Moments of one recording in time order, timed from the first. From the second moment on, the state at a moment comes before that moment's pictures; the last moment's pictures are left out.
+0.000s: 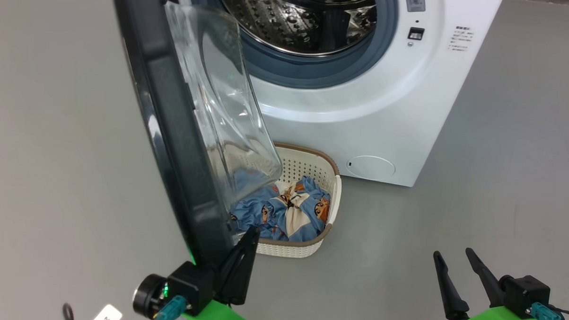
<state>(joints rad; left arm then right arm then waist) -0.15 0.09 -0.54 0.07 -0.35 0.14 -0.18 -0.05 -0.15 0.02 0.32 0.26 0.13 -0.24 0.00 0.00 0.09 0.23</state>
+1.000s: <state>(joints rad) -0.06 0.21 -0.31 0.03 -0.42 0.26 -0.21 -0.08 -0.16 0.05 0.34 0.27 0.13 -0.25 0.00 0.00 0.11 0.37</state>
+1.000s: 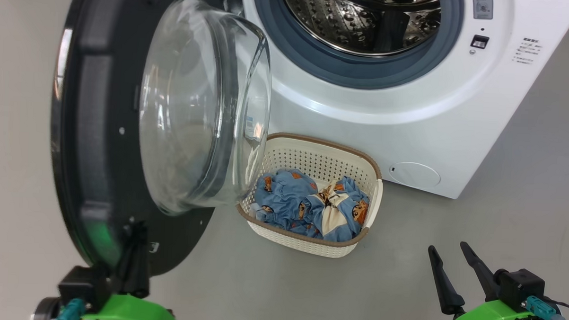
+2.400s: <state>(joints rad) -0.15 0.22 -0.09 0.22 -0.46 0.22 -0.25 -0.11 -0.17 0.14 0.15 0.21 0.13 -0.16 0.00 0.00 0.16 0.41</state>
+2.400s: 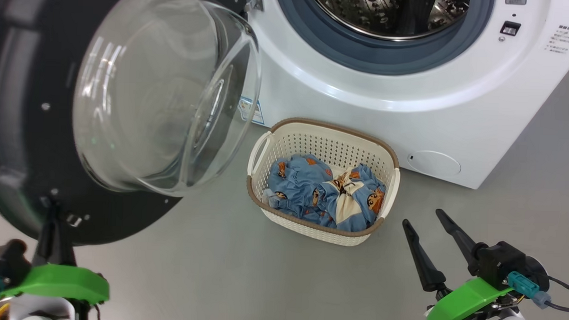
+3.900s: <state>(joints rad) -0.37 0.20 0.35 0.47 -0.29 0.07 -0.26 -0.13 -0.20 0.08 0.11 0.20 0.13 -0.11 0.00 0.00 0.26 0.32</state>
